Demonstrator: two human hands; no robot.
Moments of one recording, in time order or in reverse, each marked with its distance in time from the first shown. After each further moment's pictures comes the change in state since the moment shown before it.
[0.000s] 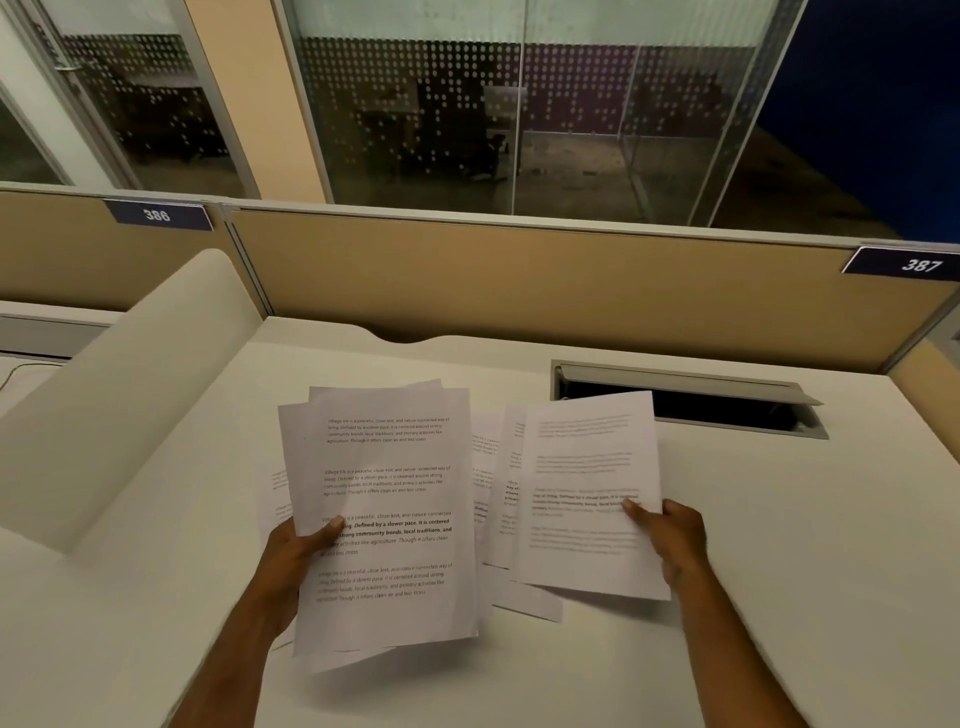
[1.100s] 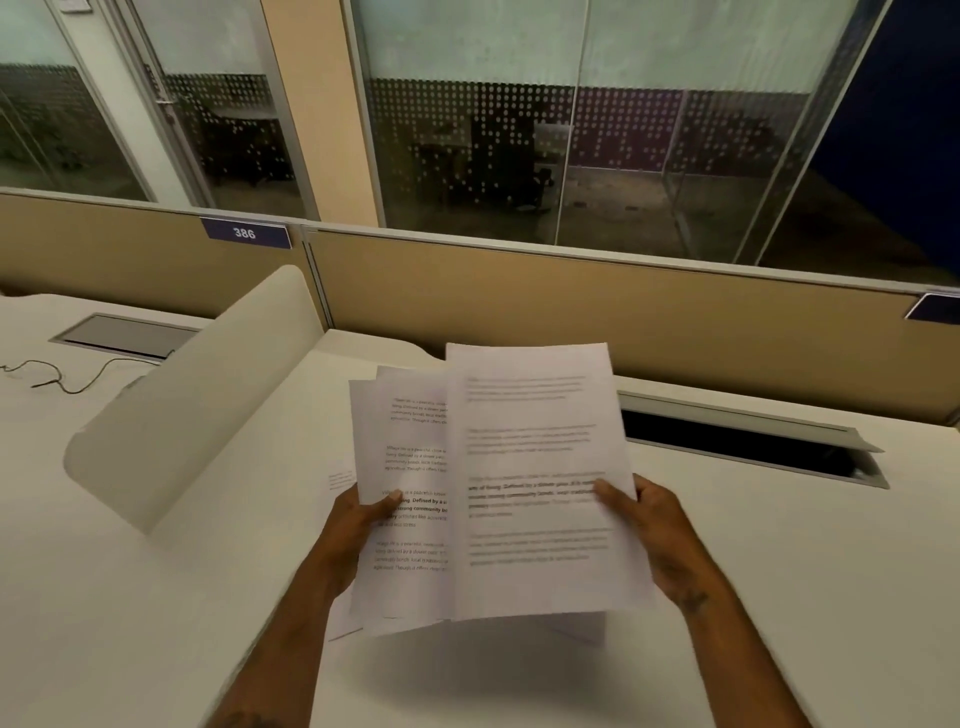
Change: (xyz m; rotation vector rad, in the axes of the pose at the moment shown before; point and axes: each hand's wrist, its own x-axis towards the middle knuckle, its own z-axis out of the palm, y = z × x) left_hand 0.001 0.036 0.001 -0.069 -0.121 0.093; right_hand -0.116 -0.087 0.040 0.140 -0.530 -0.286
